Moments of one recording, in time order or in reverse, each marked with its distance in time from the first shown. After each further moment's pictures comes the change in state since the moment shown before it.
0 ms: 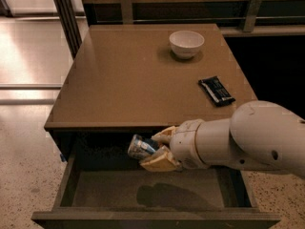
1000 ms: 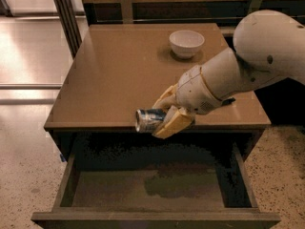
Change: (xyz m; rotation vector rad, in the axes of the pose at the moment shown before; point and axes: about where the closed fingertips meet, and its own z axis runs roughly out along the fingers) arm -0.046 -0.056 -0.030 -0.292 0.039 -0.324
